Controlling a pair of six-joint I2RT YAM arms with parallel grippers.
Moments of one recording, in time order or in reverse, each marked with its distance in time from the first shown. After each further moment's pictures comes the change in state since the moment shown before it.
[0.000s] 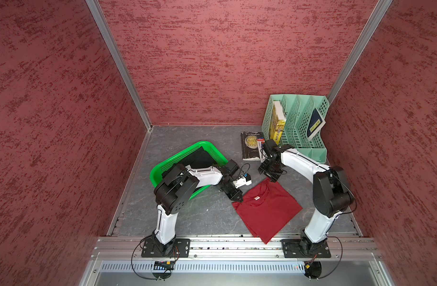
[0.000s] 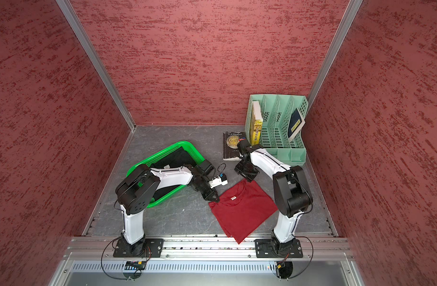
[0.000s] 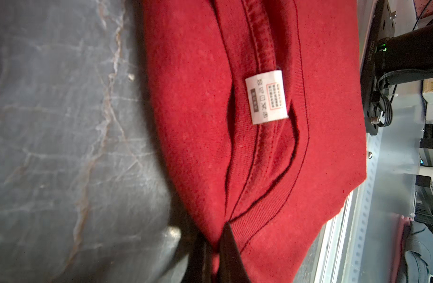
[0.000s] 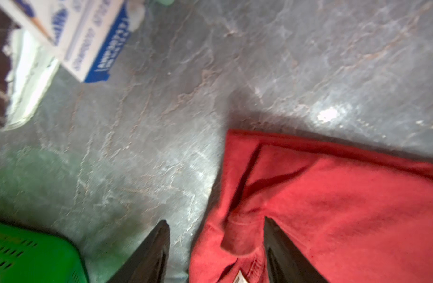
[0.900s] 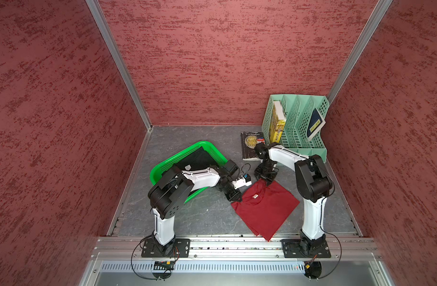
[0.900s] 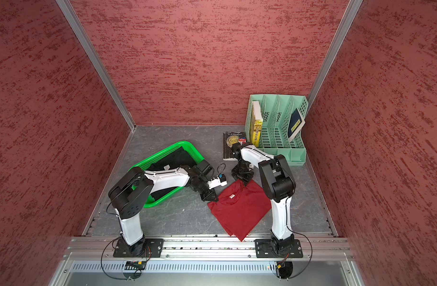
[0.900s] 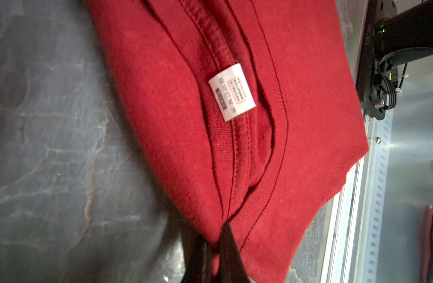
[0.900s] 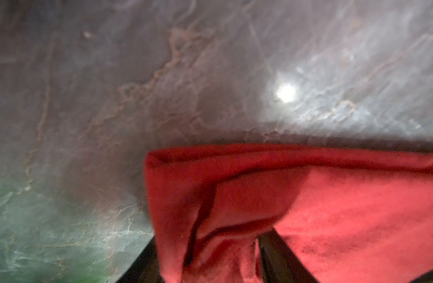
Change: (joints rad) left arm -0.013 -0.097 -0.048 0.013 -0.043 0.079; right arm 0.039 0.268 0.167 -0.168 0.025 -0.037
